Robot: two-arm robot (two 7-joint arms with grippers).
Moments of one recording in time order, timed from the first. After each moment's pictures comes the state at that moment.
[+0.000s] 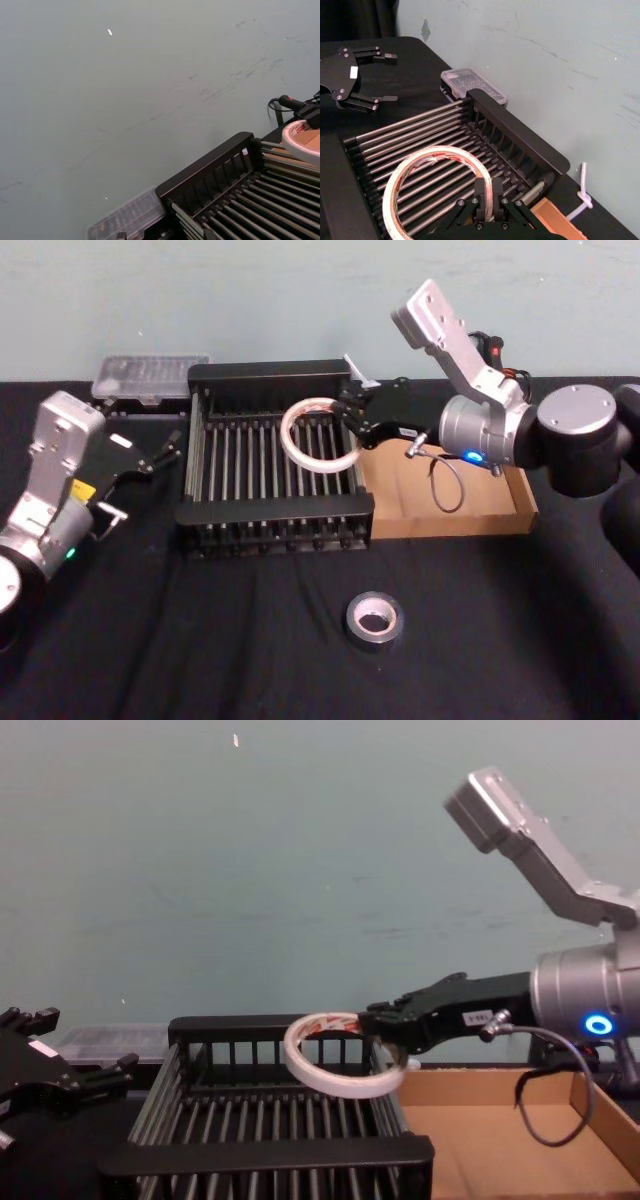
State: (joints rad) left arm -0.20 0.60 0.45 -1.41 -0.25 -0.12 0.03; right arm 0.62 0.33 -0.59 -1.20 0.23 0.24 0.56
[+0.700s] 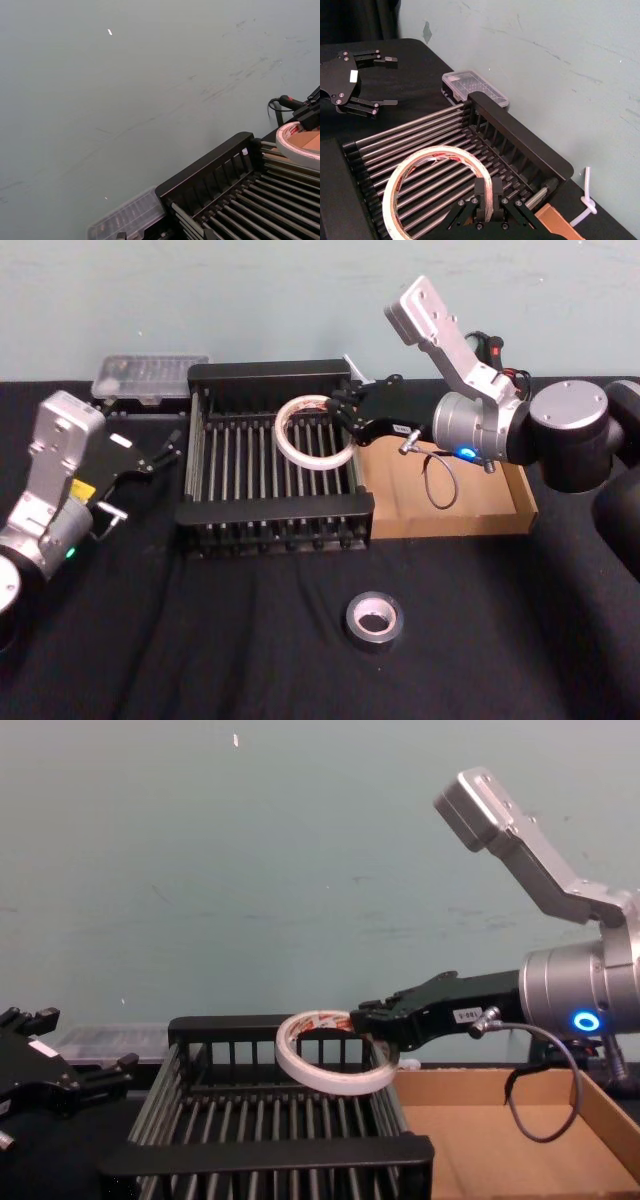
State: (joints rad) left arm -0.20 0.60 0.45 -1.41 -0.25 -0.12 0.03; right arm 0.65 0.30 -0.59 -1.17 0.23 0.23 0.57
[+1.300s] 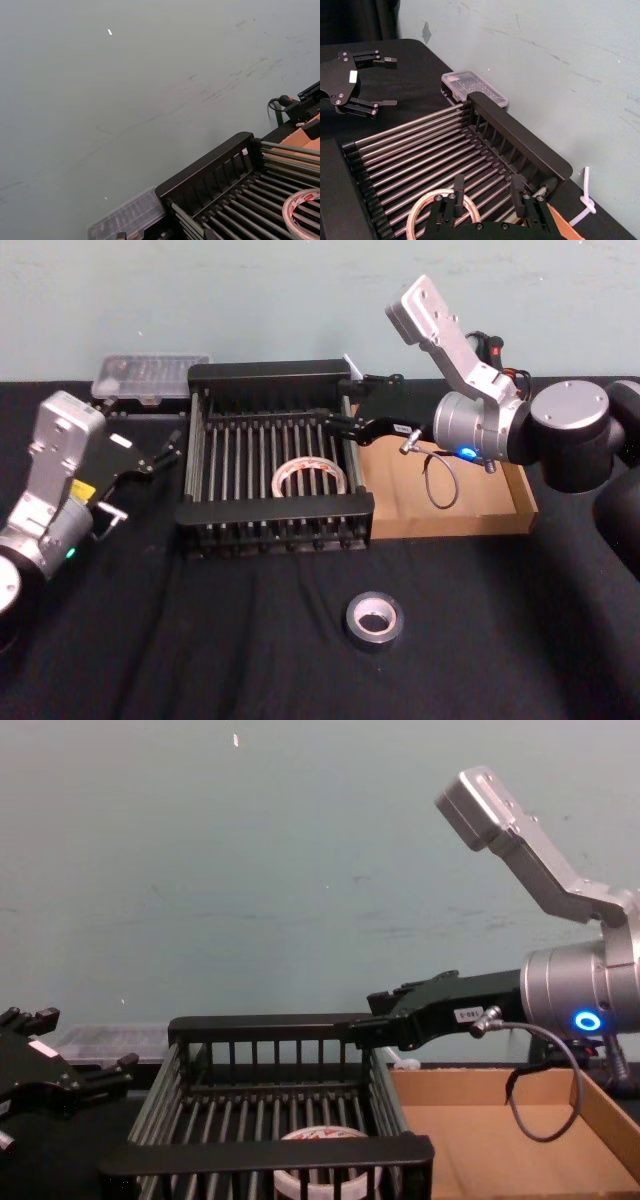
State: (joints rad) left arm -0.20 0.60 0.45 -1.41 -0.25 -0.12 0.03; right arm 0.64 0.31 -0.59 -1.17 0.23 0.24 0.57
